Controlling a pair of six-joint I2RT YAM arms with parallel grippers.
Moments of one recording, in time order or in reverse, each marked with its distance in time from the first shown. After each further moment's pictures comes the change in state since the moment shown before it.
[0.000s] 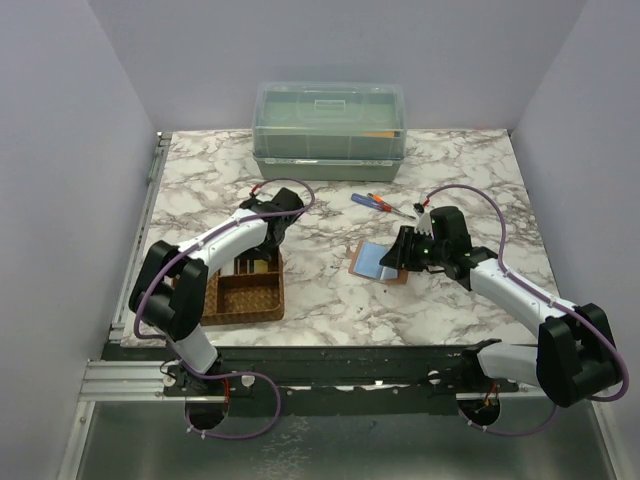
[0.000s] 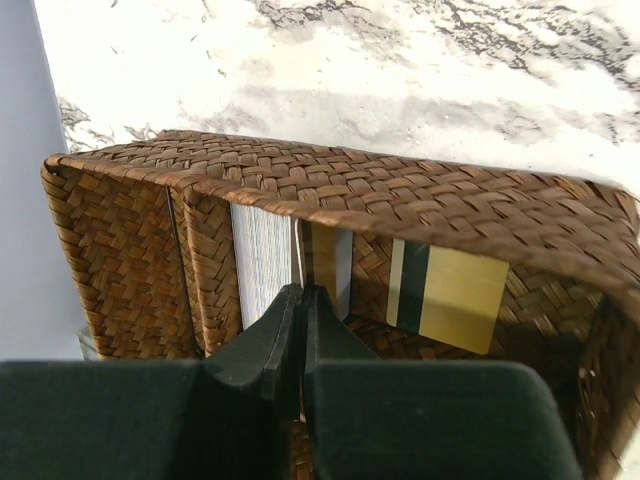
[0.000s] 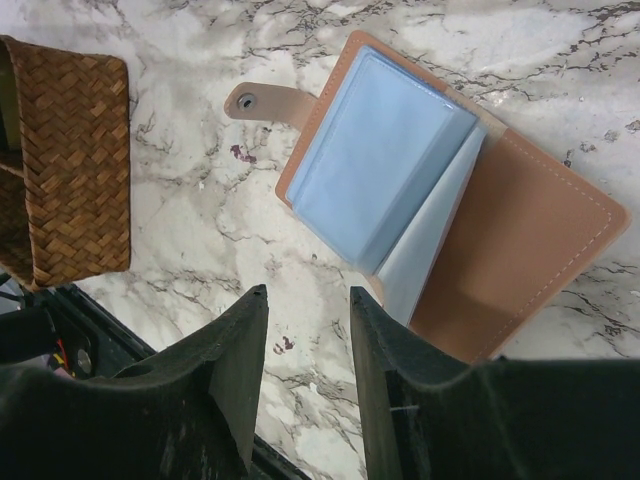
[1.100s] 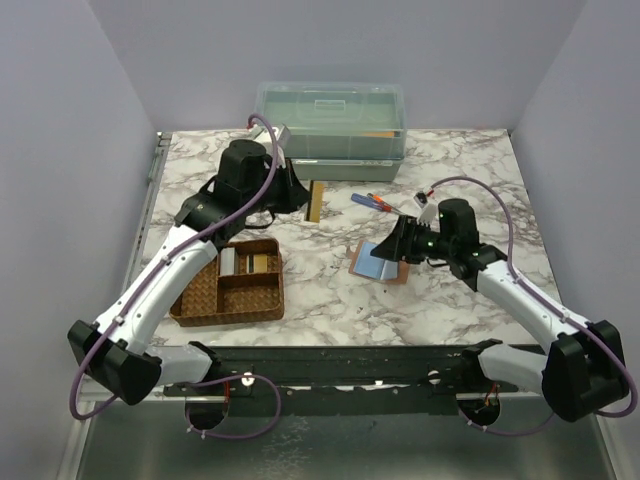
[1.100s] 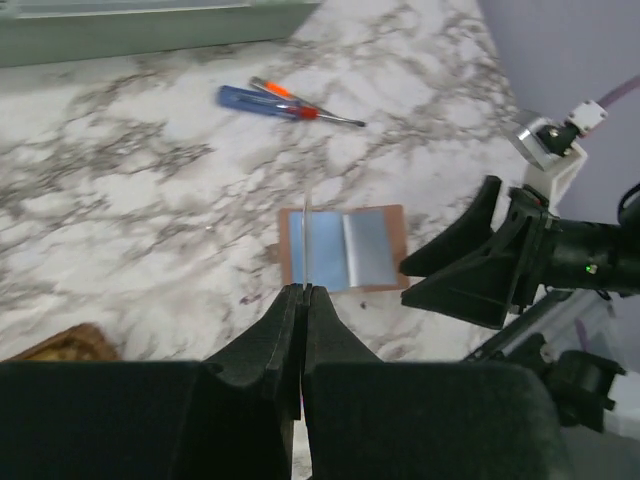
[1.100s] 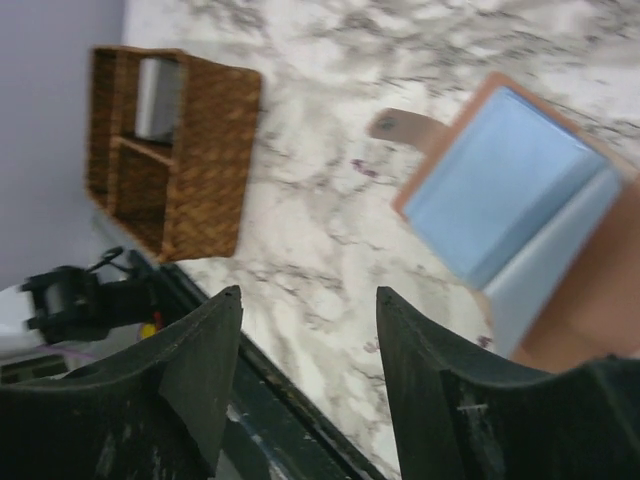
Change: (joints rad) left arm -0.002 -0.404 0.243 0.297 0.766 0.009; right arm 0.000 -0.055 0.057 -0.027 -0.105 0.063
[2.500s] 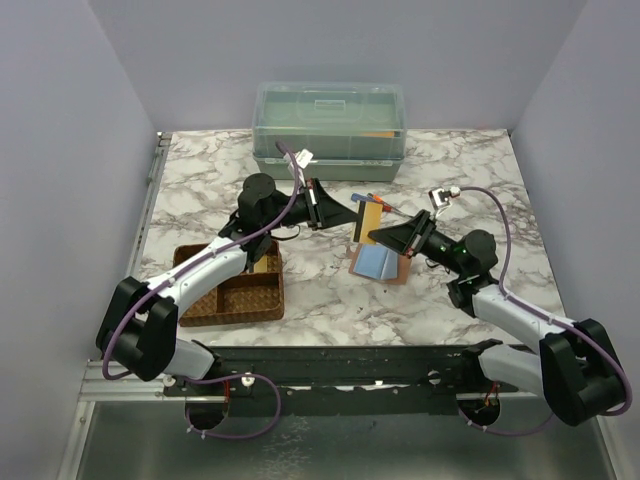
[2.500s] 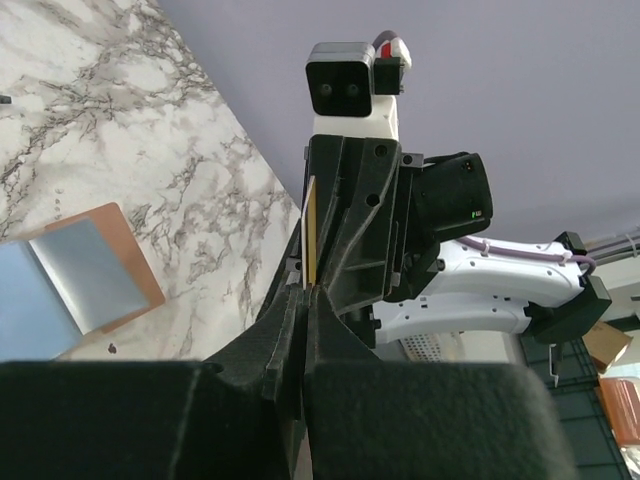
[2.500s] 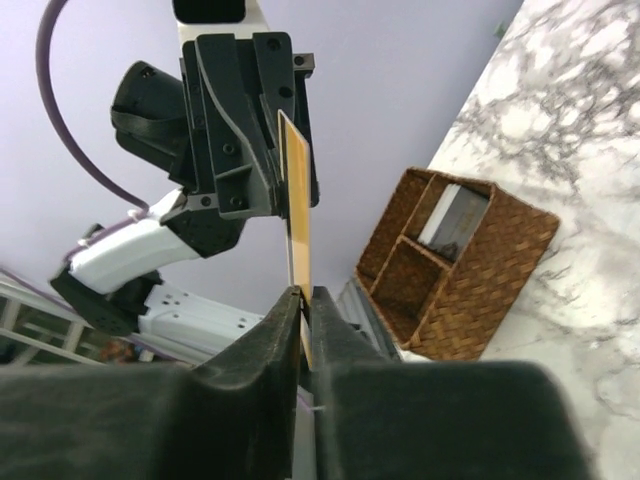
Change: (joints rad) left arm -0.014 0.141 -0.485 1.153 0.639 -0.547; right arm 0.005 -0.044 -0.310 1.160 -0.182 0.677
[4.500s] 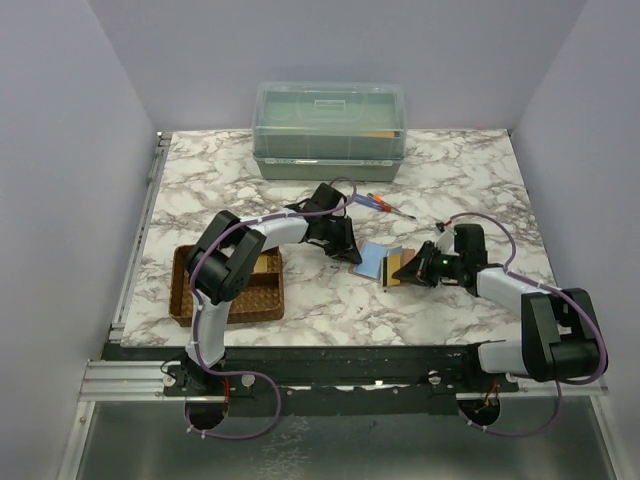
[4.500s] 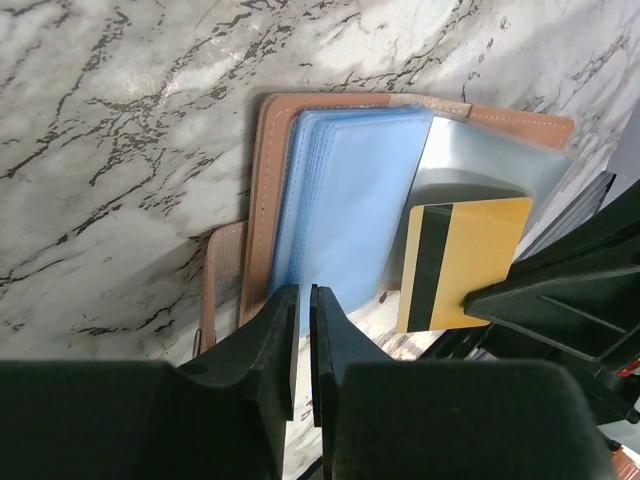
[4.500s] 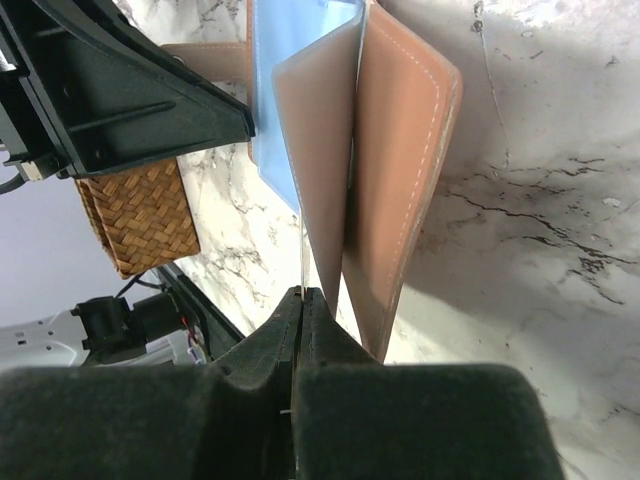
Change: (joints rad) left arm -0.098 0.635 0.397 -0.742 -0.216 0.254; right arm -0.266 0.203 0.056 -0.938 -0.048 -0.555
